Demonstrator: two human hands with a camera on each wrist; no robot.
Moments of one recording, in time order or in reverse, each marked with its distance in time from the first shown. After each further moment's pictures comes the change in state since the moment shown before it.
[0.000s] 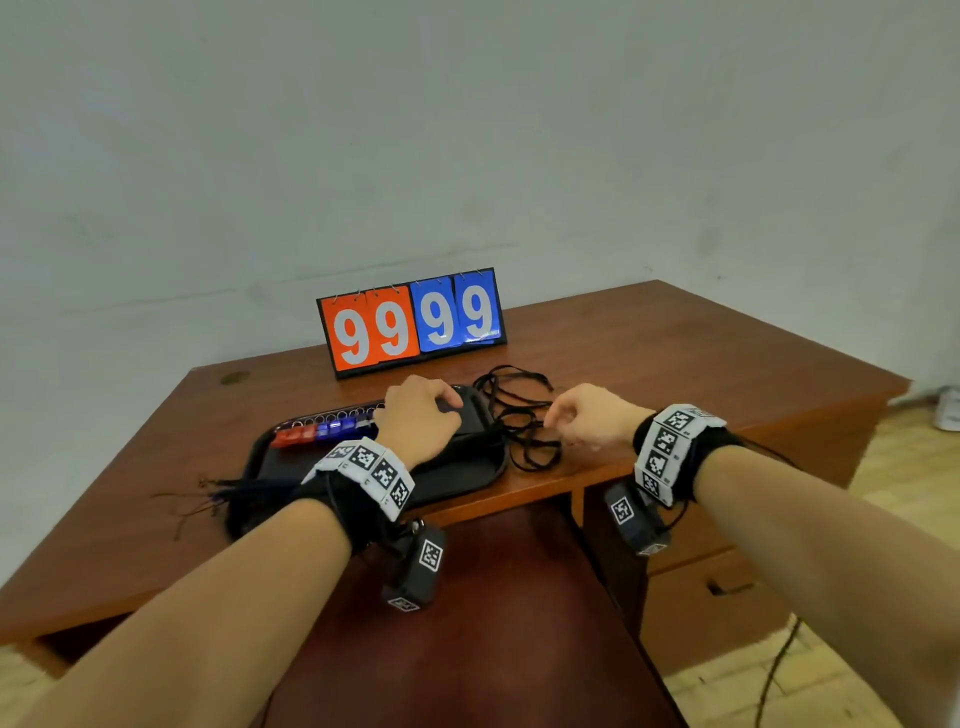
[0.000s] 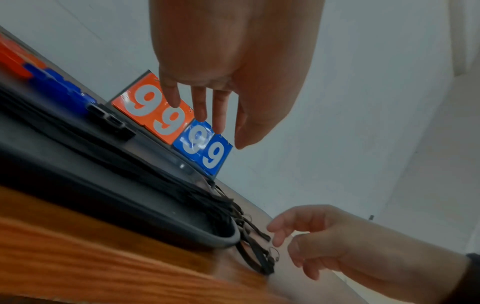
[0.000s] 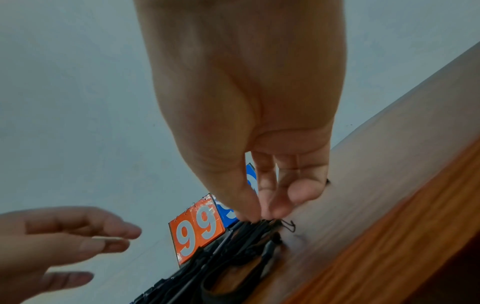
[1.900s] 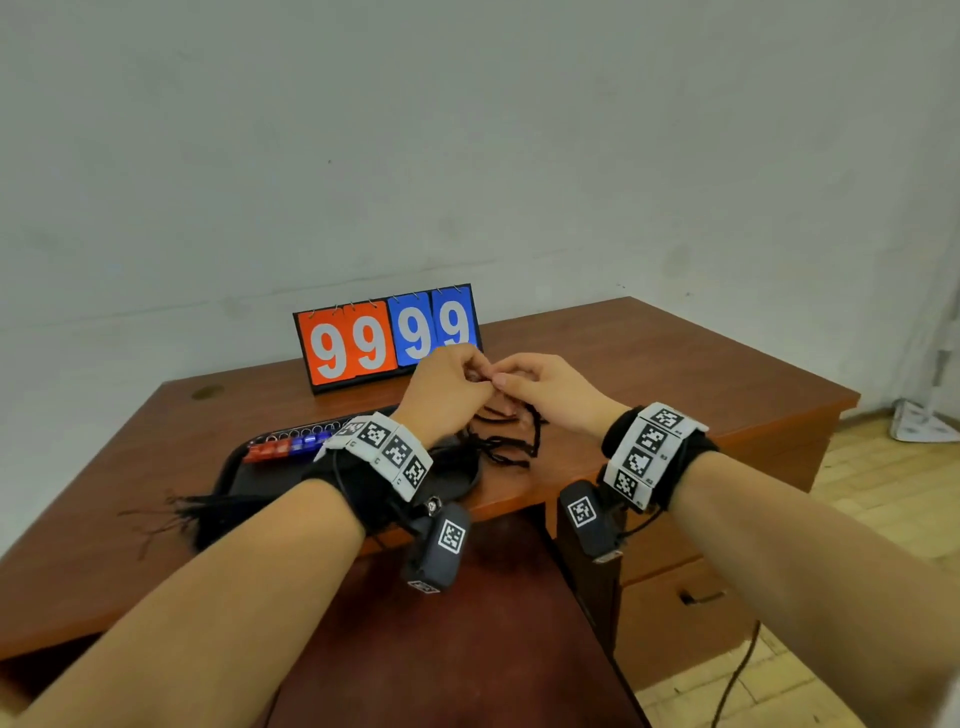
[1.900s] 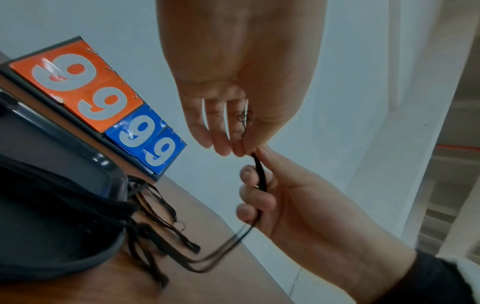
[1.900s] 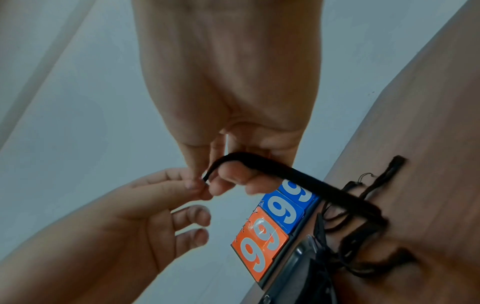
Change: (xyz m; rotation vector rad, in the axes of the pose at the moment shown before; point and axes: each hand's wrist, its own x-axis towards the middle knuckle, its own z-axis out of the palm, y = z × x) left_hand 0.002 0.073 -0.005 -0.343 -0.001 0.254; right_hand -0.028 -0.050 -0.019 0.547 0.185 -0.311
